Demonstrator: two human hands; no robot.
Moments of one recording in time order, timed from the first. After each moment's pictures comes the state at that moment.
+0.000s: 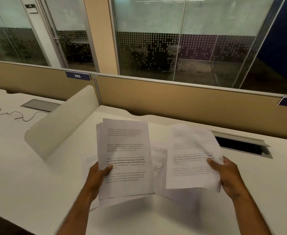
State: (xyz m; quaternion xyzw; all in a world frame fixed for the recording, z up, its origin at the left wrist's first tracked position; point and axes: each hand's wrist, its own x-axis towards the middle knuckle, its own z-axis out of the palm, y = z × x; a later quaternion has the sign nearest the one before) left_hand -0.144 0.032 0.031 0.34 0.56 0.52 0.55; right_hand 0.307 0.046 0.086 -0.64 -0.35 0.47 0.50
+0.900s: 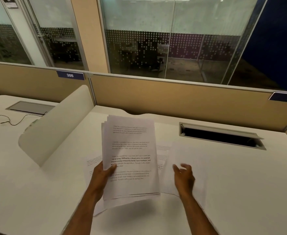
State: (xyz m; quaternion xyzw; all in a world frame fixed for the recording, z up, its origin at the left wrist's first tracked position) left_hand -0.161 0.039 0.036 0.38 0.56 0.49 0.55; right_hand 0.134 0.042 0.022 -0.79 -0.30 0.34 0.42
